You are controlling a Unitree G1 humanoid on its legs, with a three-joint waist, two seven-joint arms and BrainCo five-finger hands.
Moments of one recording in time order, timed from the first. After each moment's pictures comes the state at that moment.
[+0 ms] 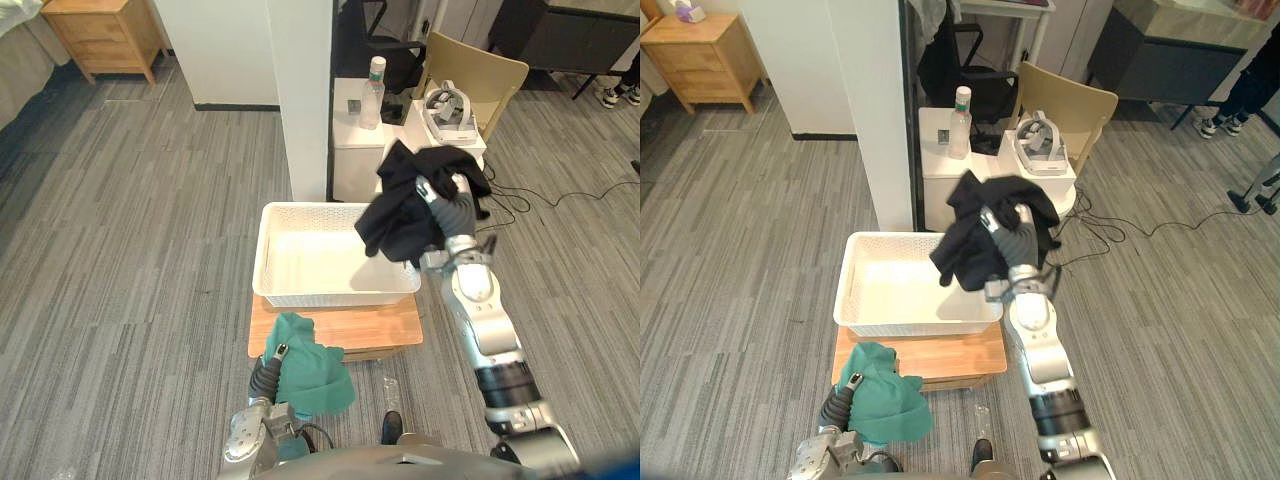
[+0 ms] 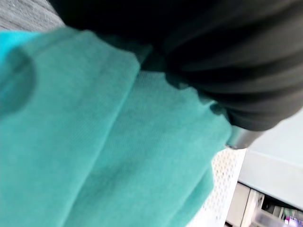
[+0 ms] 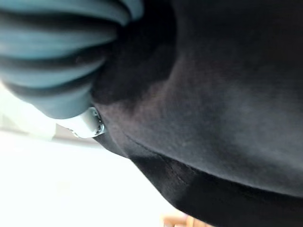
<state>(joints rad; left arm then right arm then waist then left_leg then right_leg) 0.37 -0.02 -0.02 0.30 -0.30 -0.09 0.01 -0.43 -0.09 0.20 0.06 0.05 -0.09 -0.17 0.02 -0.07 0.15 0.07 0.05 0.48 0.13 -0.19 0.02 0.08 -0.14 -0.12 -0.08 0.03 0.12</state>
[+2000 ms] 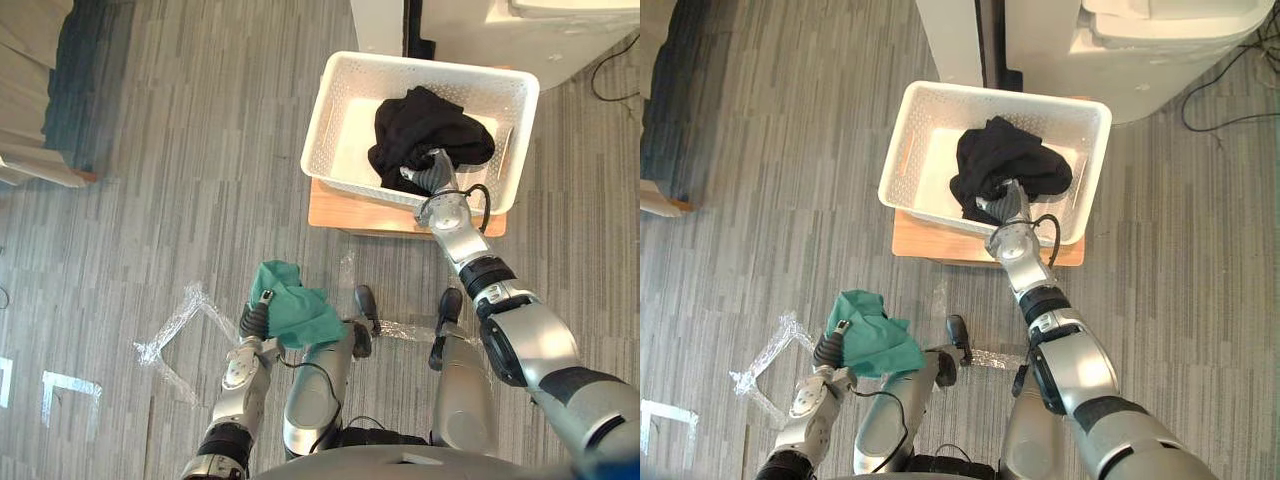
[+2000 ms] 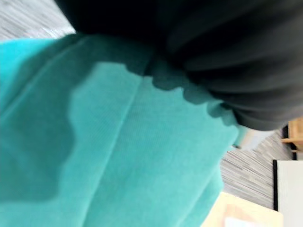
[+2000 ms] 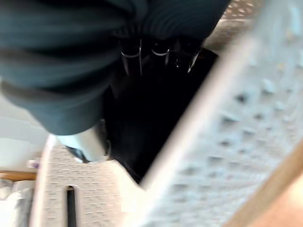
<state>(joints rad) -0.03 0.10 -0.02 0.60 -0.46 -0.22 0.10 -0.90 -0.14 0.15 0.89 -0.22 -0.04 -0.34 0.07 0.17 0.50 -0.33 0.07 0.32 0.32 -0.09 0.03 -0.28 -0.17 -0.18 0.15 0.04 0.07</state>
